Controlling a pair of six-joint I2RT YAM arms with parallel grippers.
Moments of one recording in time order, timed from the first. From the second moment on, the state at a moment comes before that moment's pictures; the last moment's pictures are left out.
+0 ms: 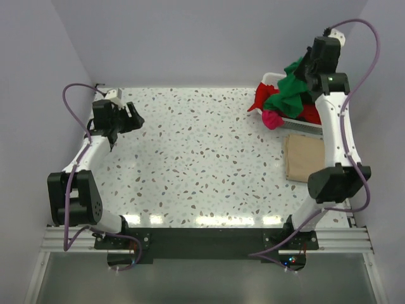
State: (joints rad) left arm 0.09 1.48 1.00 -0.07 0.25 -0.26; right arm 0.00 1.75 2.01 -0.73 0.24 0.42
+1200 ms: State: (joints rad) left arm 0.10 1.49 0.99 -0.13 0.17 -0.34; right arm 0.38 1.63 1.41 -0.43 0.18 0.60
